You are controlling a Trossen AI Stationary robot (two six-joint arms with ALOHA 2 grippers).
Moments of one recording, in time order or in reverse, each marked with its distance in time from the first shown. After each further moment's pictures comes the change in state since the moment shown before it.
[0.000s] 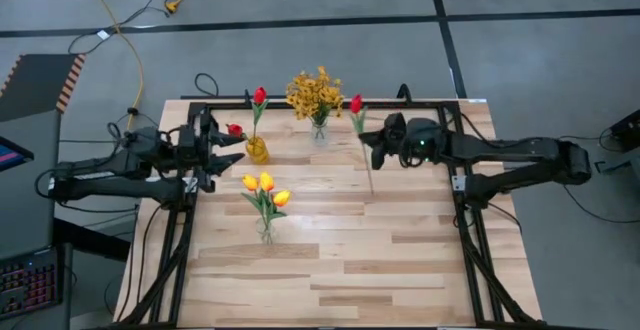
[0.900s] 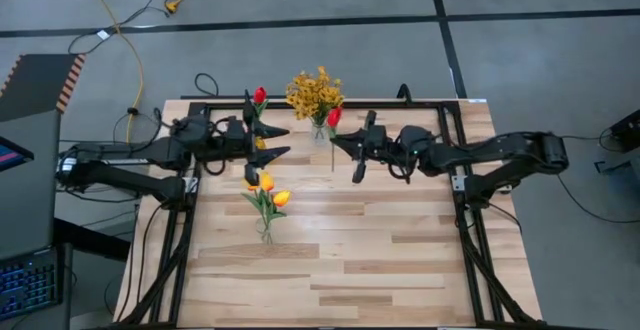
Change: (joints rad) left arm 0.002 0.481 0.228 0.218 0.017 0.056; right arm 0.131 0.247 0.038 0.683 -0.069 -0.477
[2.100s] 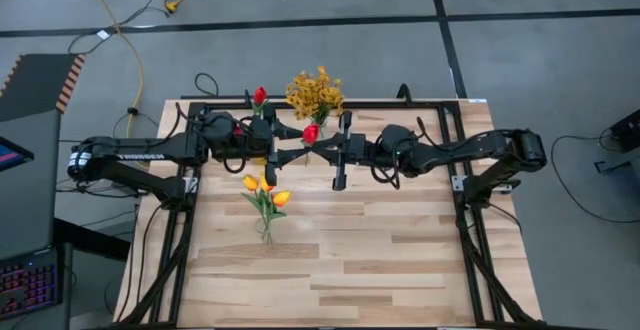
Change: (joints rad) left arm 0.000 0.182 0.145 -0.051 0.026 -0.003; right arm 0.059 0.199 0.265 0.056 -0.123 -0.185
